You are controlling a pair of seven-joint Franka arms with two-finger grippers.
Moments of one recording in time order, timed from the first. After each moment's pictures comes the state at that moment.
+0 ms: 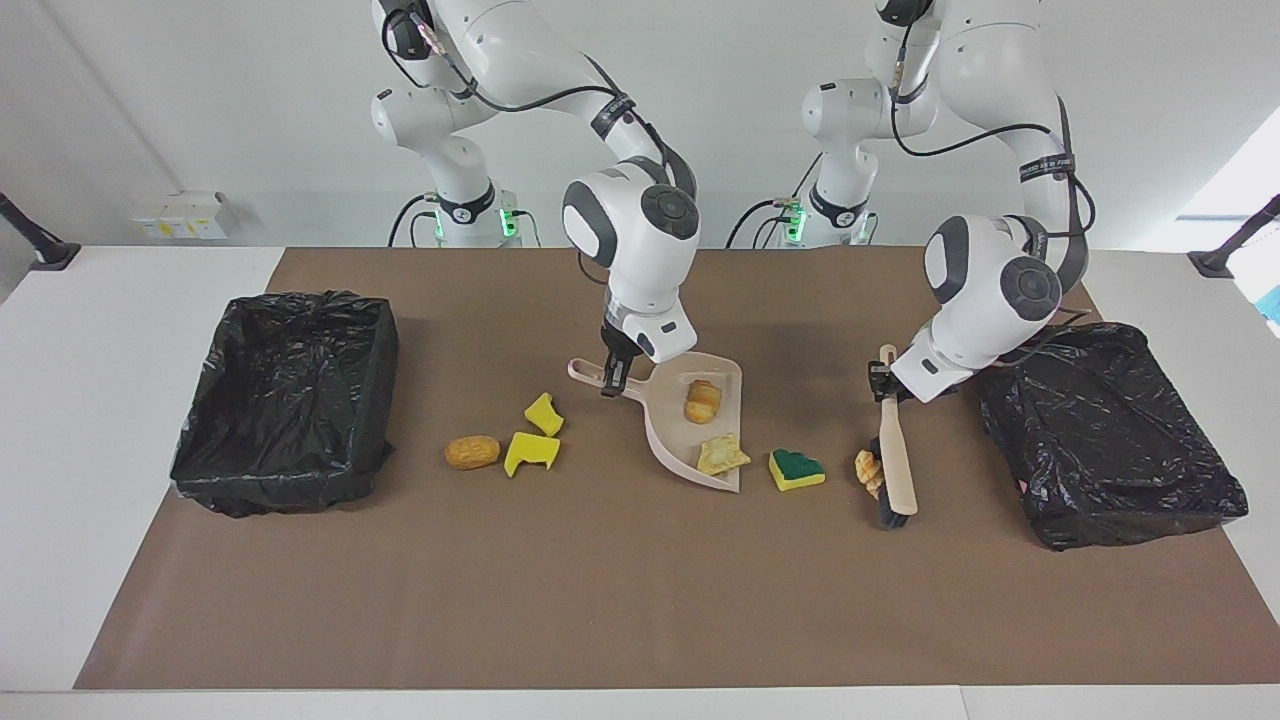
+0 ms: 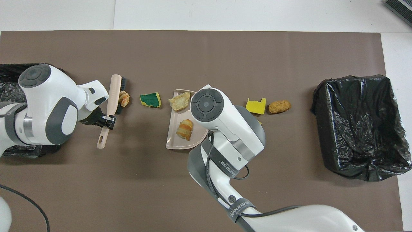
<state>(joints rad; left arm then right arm) -0.04 0.23 -0.13 -1.97 -0.06 2.00 0.09 0.56 0.40 0.04 -1.63 -0.22 1.92 -0.73</state>
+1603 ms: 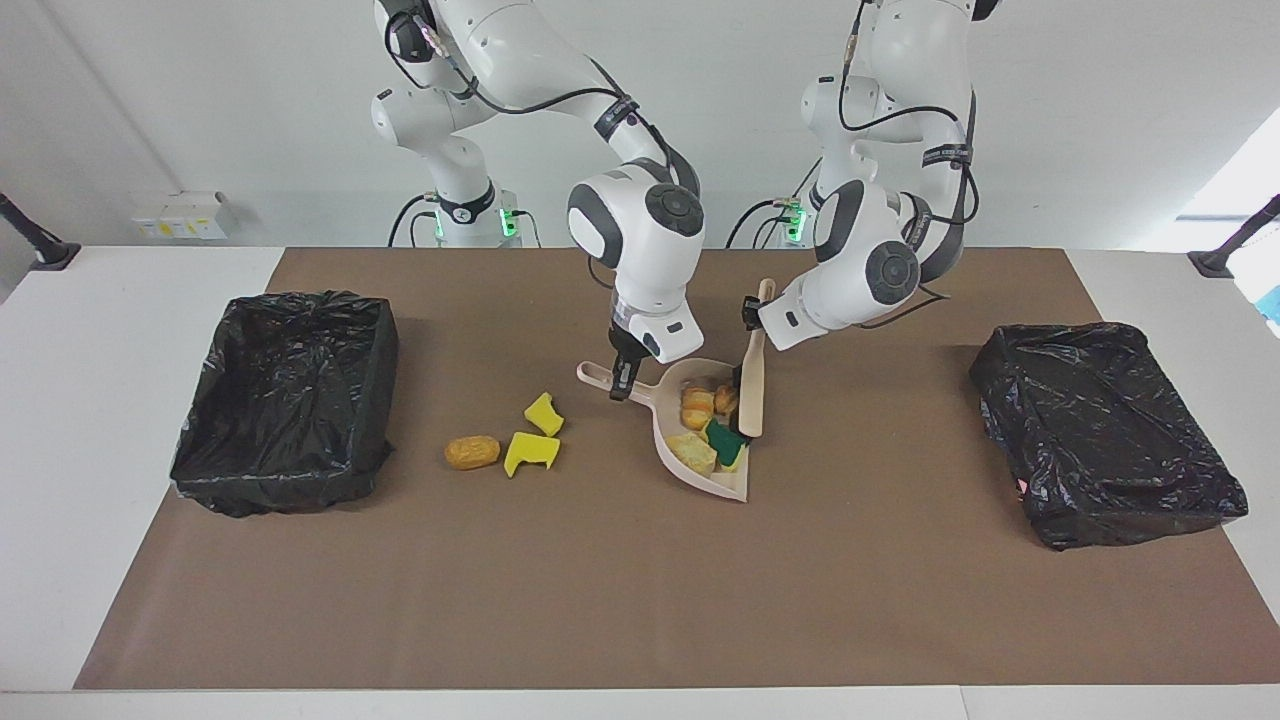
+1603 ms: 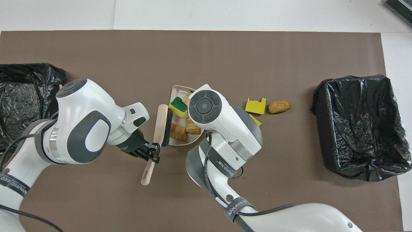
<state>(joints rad) -0.21 0.11 -0.13 -2.01 -0.48 1.71 0.03 0.56 0.41 0.04 -1.63 -0.22 1.96 -0.67</state>
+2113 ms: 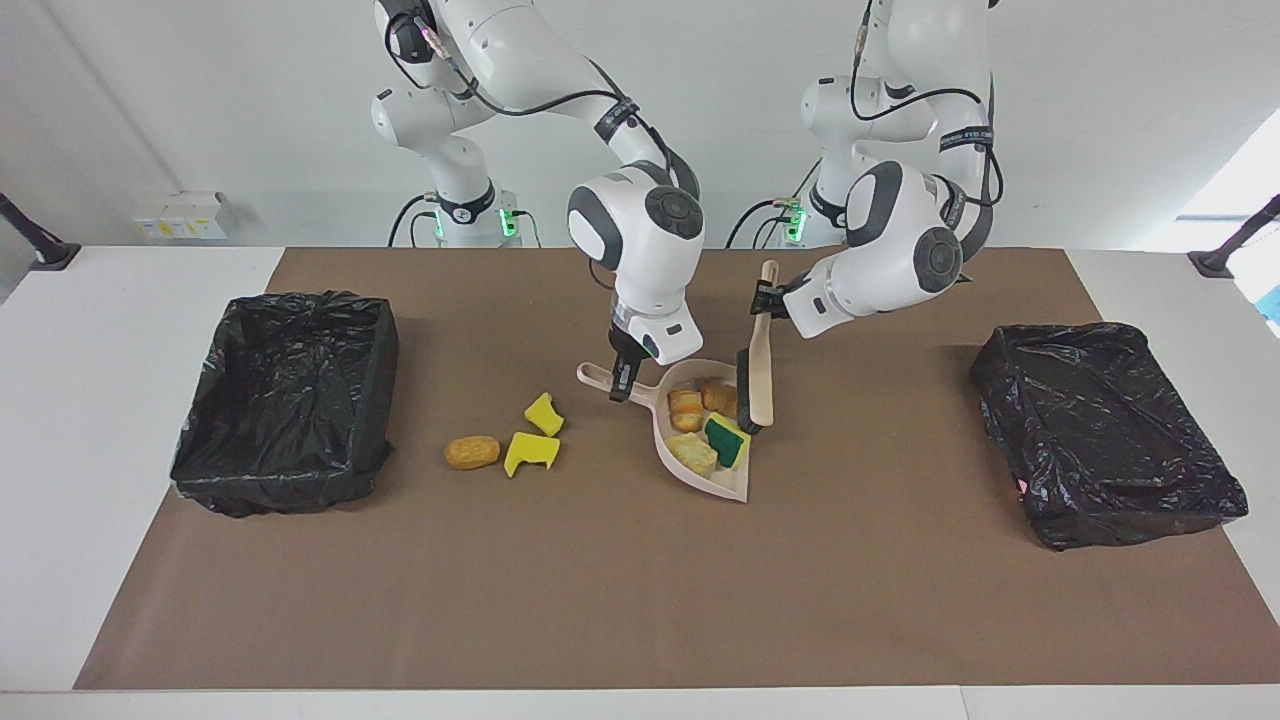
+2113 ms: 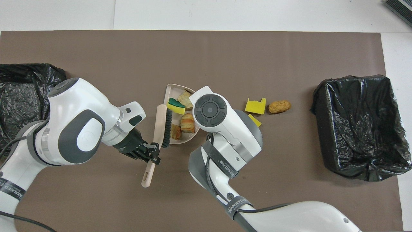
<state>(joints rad) -0.20 0.09 -0.13 -2.01 -0.52 1.66 0.00 0.56 0.41 0.04 -1.69 -0.17 2.09 -0.65</state>
